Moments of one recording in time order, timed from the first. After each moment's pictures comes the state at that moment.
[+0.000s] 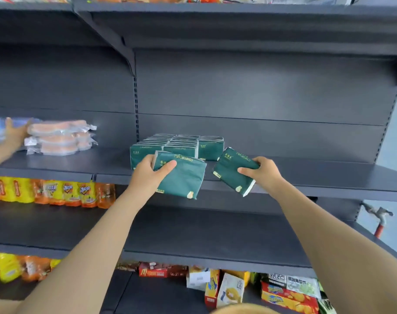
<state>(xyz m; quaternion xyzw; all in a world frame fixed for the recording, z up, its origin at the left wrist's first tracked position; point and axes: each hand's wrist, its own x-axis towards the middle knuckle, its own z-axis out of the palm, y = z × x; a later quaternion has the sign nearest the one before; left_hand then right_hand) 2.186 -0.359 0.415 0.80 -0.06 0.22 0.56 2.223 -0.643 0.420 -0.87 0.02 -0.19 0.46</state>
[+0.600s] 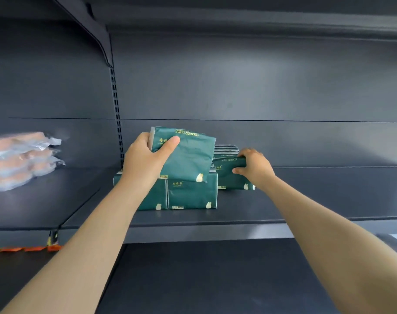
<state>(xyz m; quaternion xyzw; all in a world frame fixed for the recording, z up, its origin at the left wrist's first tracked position) 2.361 -0.327 0.471 0.77 -0.09 0.29 0.56 2.447 -0.588 0.429 -0.95 0.02 -0.26 0.19</state>
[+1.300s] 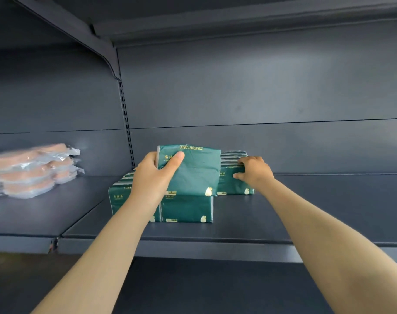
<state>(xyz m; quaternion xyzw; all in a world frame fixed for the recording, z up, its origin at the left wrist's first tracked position) 2.369 -0.374 0.463 0.76 -0.03 0.27 0.59 2.499 -0.610 0.426 -0.97 -0.02 -0.21 0.14</state>
